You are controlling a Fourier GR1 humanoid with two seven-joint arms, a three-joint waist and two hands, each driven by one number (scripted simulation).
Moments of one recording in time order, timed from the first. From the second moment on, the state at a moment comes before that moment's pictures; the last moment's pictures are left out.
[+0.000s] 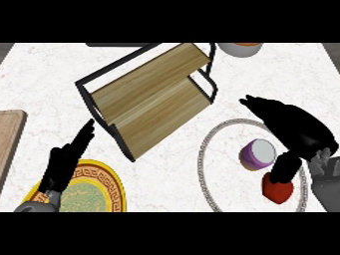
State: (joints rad) left arm -0.03 0.28 -0.18 -1.35 0.05 0.03 0.03; right arm -0.39 -0.56 0.38 -1.74 0.49 0.55 0.55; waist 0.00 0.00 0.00
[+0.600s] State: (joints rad) left arm -0.01 0.26 -0.14 -1.36 0.01 -0.01 0.02; right arm -0.28 -0.42 0.42 -1.81 0.64 0.65 0.73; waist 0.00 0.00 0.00
